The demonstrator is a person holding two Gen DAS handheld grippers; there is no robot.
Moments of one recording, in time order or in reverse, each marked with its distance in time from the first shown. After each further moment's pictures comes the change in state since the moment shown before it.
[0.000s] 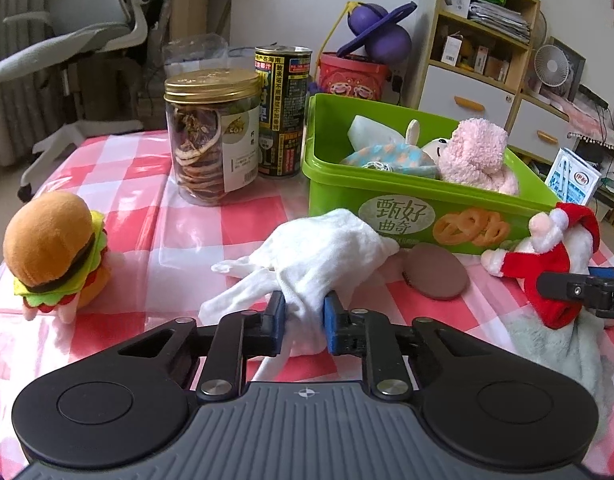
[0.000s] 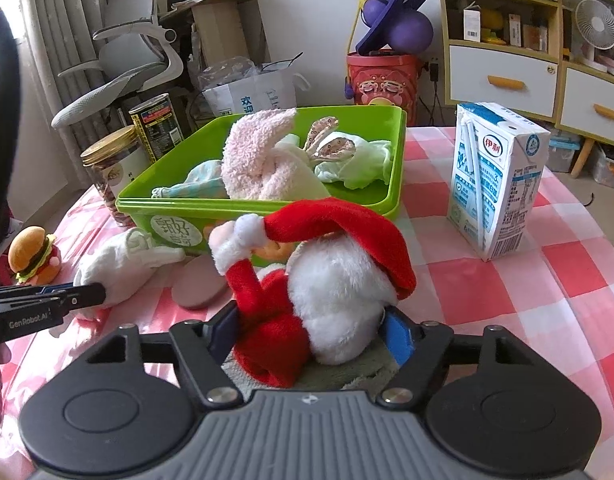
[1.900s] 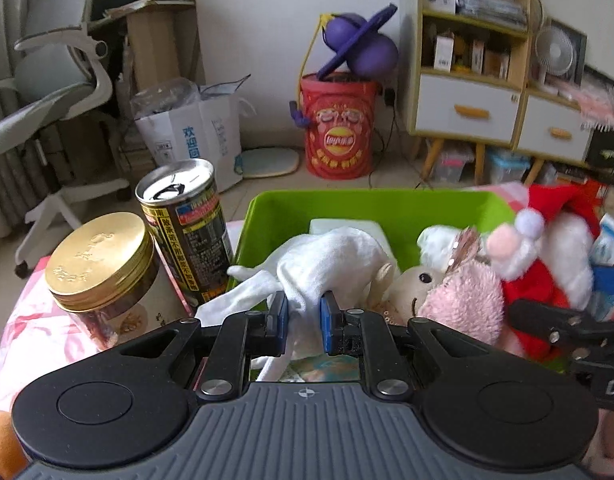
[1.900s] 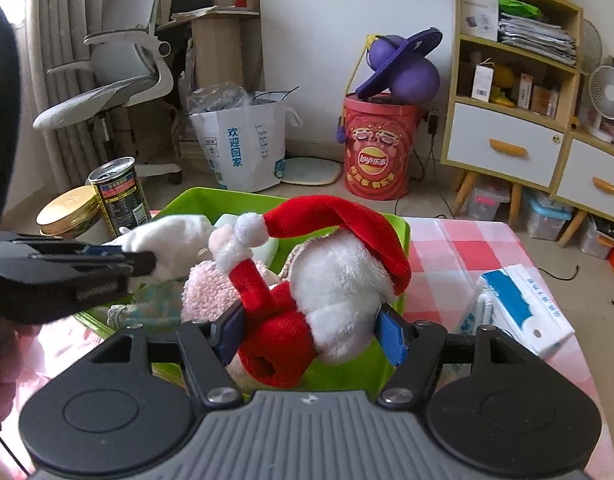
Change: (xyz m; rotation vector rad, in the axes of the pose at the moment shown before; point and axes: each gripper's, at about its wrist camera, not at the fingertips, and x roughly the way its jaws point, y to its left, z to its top) left arm 0.073 -0.068 0.110 0.137 -0.032 0.082; right arm 0.038 0.010 0.092 -0.108 -0.066 -0.088
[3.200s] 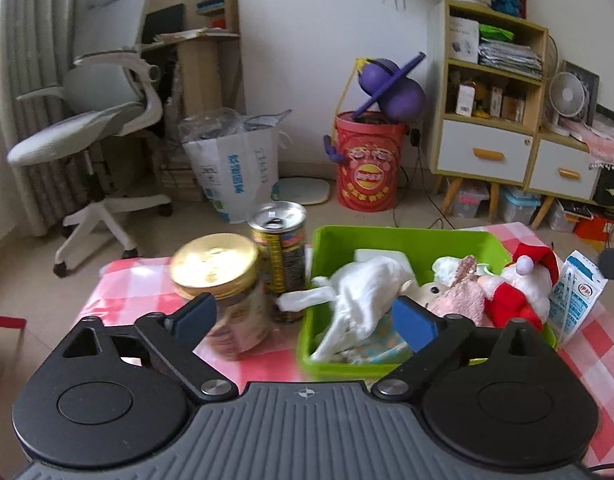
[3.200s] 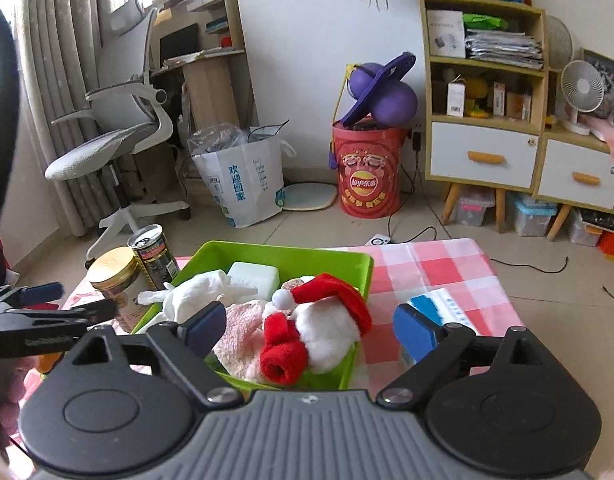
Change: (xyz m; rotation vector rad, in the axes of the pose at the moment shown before) left arm -0.108 0.043 -0.002 -0.078 -0.085 0.055; right arm -0.106 -0.031 0.028 0.101 -0.054 0.029
